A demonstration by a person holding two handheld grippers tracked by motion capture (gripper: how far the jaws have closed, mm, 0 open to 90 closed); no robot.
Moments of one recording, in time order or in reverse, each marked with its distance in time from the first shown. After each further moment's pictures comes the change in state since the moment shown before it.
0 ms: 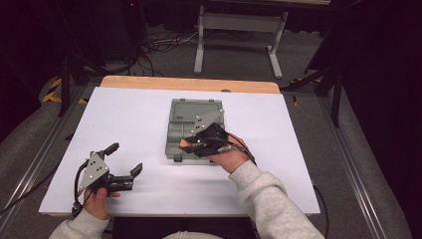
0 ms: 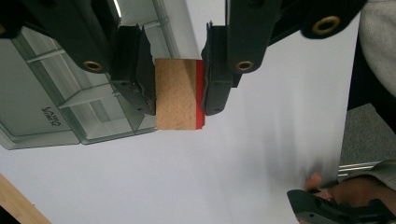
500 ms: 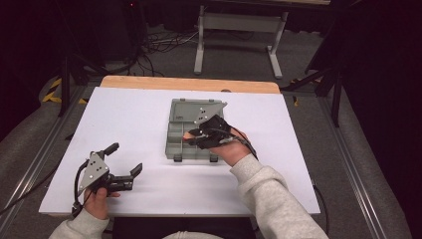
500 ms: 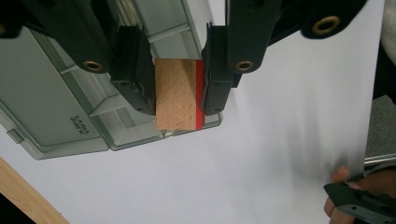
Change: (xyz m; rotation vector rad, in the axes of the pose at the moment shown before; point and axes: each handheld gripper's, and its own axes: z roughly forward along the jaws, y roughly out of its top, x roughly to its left) left arm 0.000 0.000 0.000 0.000 0.000 -0.007; right arm -0.020 0.001 -0.003 0.011 -0.039 0.048
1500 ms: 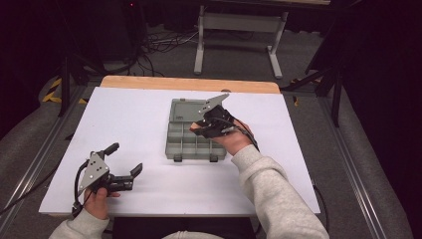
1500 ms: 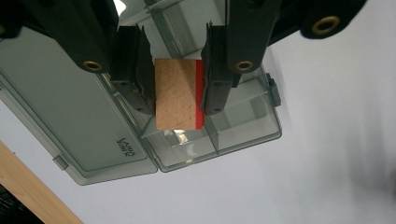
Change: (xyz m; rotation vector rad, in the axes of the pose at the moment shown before) left arm 0.000 0.000 0.000 0.003 -0.003 0.006; right arm -0.037 -0.005 0.006 0.059 -0.077 0.052
